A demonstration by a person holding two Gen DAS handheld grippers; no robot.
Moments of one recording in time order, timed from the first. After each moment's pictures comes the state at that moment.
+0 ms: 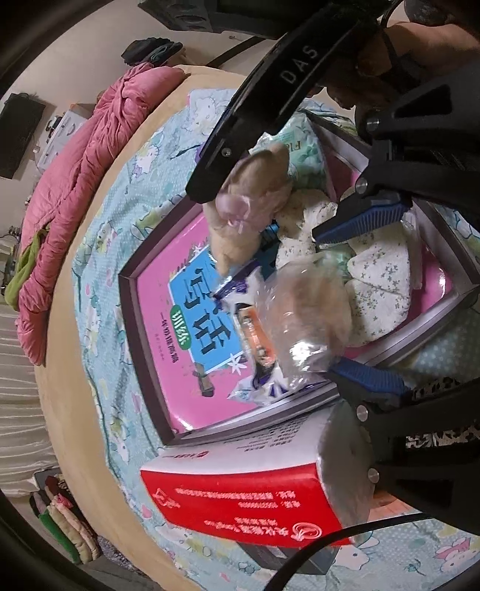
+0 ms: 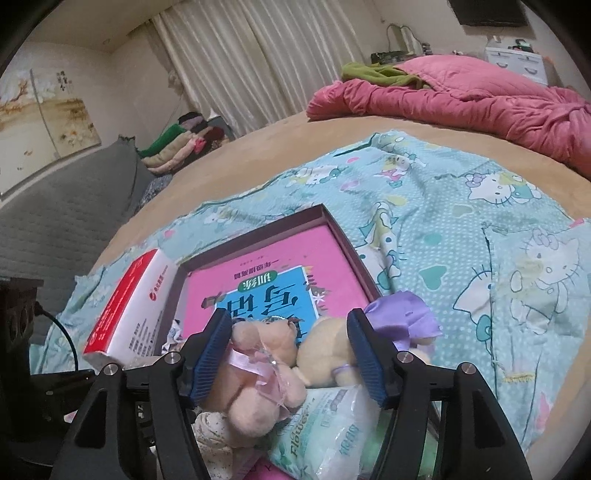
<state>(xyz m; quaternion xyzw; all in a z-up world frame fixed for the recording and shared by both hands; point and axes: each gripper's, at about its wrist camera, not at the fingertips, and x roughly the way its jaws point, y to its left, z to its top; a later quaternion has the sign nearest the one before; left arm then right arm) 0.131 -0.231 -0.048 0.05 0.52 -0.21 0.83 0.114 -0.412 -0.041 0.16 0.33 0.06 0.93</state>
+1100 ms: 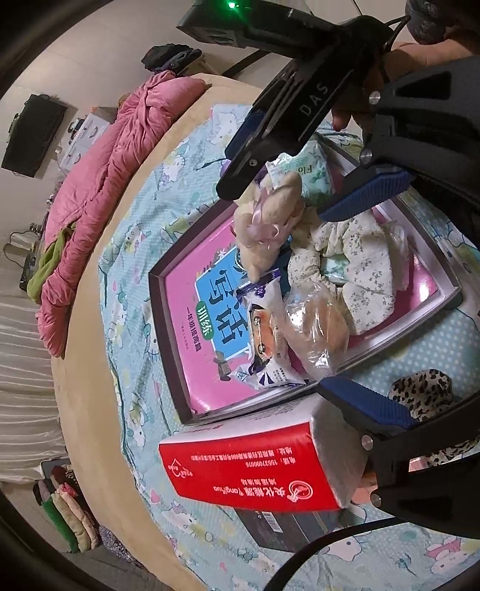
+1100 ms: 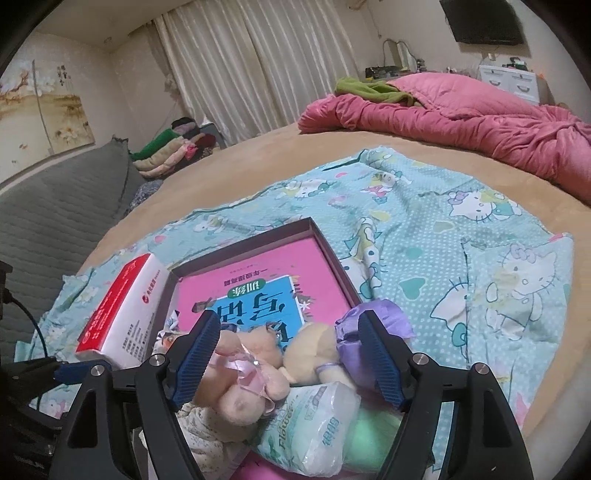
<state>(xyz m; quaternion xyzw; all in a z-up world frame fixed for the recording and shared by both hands) 0.116 -0.211 -0.018 0.02 0.49 -0.21 0.85 0.100 -0.411 -0.029 0.13 0.32 0.03 0.94</state>
